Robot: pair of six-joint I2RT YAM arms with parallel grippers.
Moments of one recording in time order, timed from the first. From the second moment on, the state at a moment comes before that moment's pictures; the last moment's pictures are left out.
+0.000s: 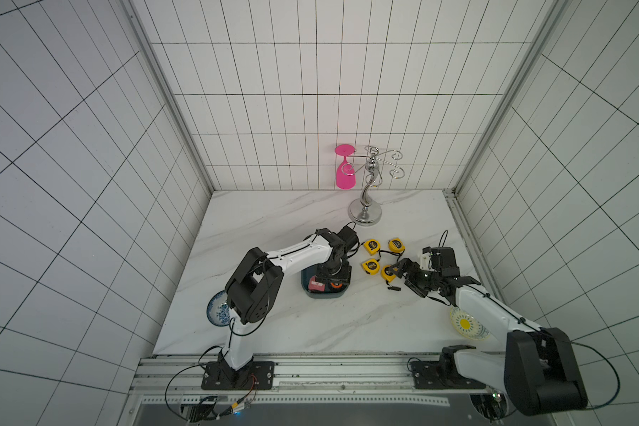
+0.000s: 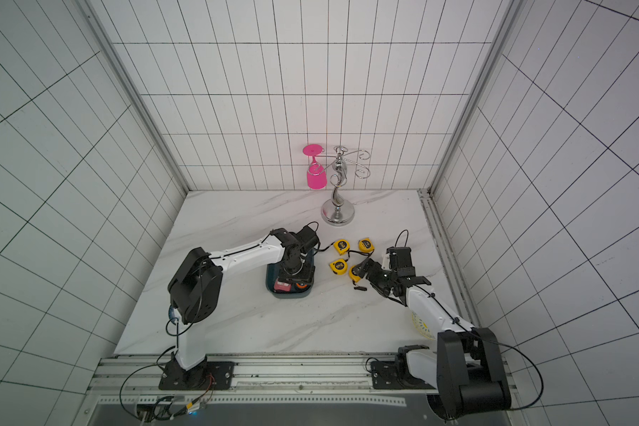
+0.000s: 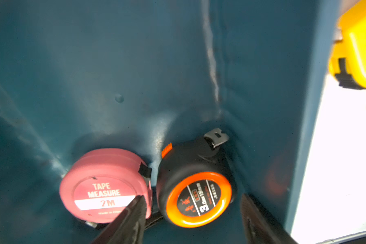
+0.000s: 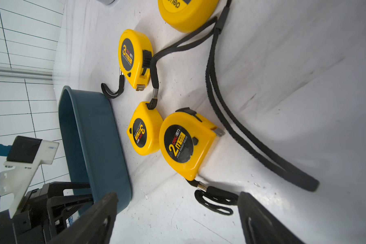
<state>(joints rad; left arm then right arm) -0.79 1.99 1.52 -1.00 0.10 -0.63 0.20 1.20 0.53 -0.23 -0.46 0.70</state>
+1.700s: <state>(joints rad) -0.79 2.05 1.55 -1.03 0.08 -0.58 0.20 1.20 0.53 -0.21 -0.46 0.71</state>
